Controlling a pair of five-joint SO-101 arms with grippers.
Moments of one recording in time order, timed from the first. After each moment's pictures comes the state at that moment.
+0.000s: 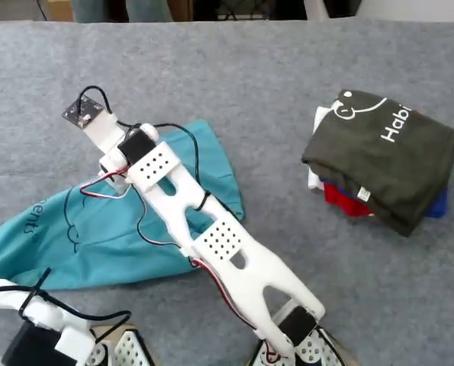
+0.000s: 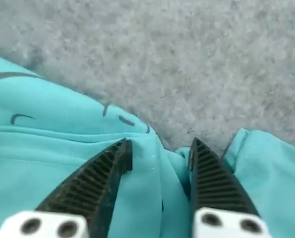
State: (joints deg) left arm -68.7 -26.3 38.2 68.0 -22.2; right arm -44.7 79.3 -92.4 91.4 6.7
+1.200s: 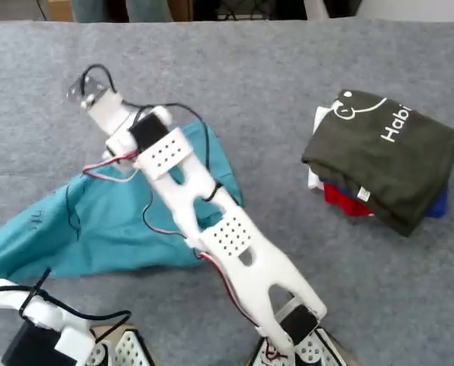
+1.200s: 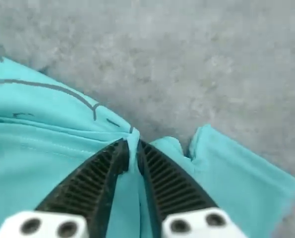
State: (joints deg) left arm -68.7 -26.3 37.5 68.0 -22.2; right arm -41.2 69.6 -93.4 94.5 11.0
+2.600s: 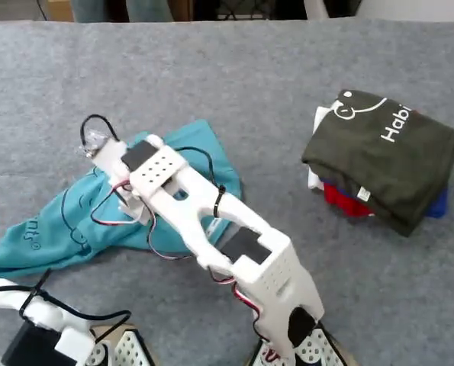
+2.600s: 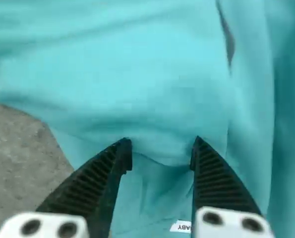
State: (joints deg) left arm -68.4 -26.3 37.1 68.0 -22.2; right arm -46.0 32.3 -15.2 77.3 12.3
